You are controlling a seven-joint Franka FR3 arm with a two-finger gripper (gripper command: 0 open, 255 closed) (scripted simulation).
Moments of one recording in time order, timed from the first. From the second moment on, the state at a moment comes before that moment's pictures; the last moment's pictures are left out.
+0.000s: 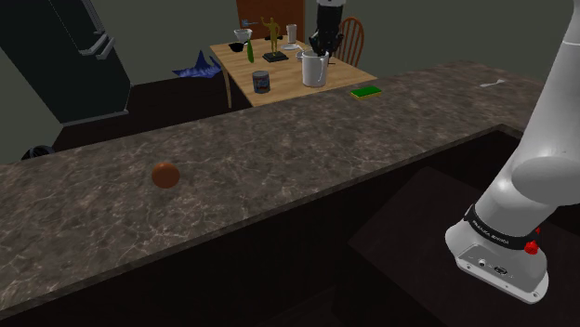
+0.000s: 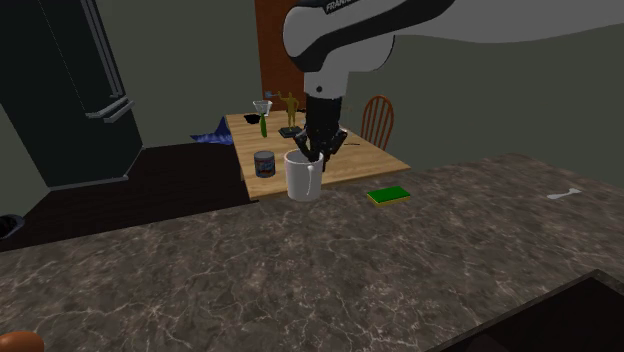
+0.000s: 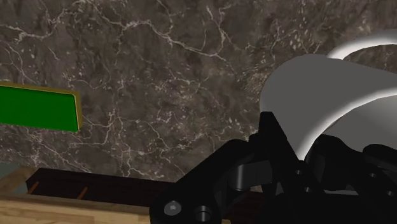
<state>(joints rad) 0.01 0.20 -0.12 -1.58 0.09 1.81 0.05</state>
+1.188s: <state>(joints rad) 0.25 0.19 0.04 -1.60 0.04 1.84 0.46</state>
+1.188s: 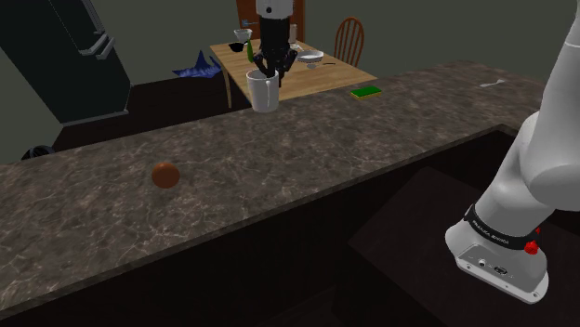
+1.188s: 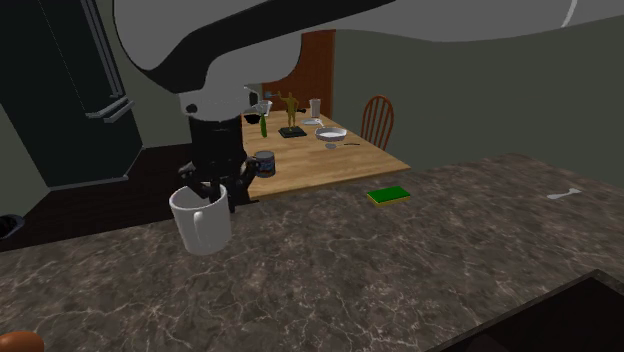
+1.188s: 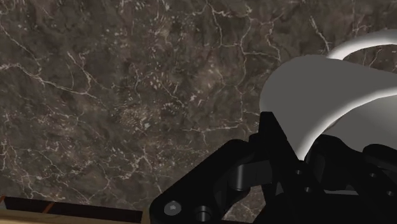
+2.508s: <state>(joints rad) 0.51 0.50 0.15 -1.18 -0.05 1.73 0.82</state>
